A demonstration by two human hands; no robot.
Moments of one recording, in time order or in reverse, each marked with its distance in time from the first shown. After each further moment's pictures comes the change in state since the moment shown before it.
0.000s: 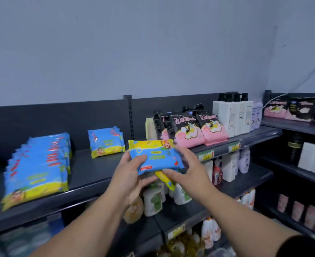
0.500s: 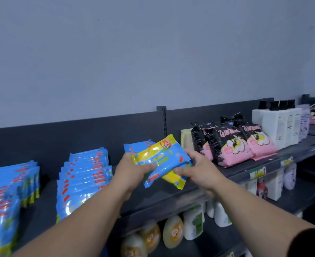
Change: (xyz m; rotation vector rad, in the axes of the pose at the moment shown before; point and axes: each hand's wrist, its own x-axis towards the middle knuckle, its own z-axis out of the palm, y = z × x) left_hand 0.069 0.090 -0.129 0.643 0.218 0.080; right_hand 0.098 -0.040 0.119 0.414 -0.192 0.215
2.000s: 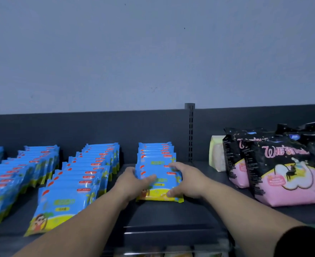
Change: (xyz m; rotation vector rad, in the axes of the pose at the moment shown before) left_hand 0.080 -0.061 0.042 0.259 0.276 -0.253; right_hand 0.139 0.062 -0.021 -0.808 -0.514 -0.033
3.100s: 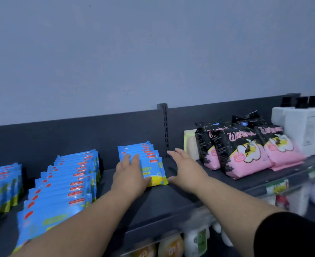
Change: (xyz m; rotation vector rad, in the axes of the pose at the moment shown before) left_hand -0.007 0.021 0.003 0.735 0.018 0.458; right_hand -0.044 -0.022 0.005 -0.249 0.366 0.143
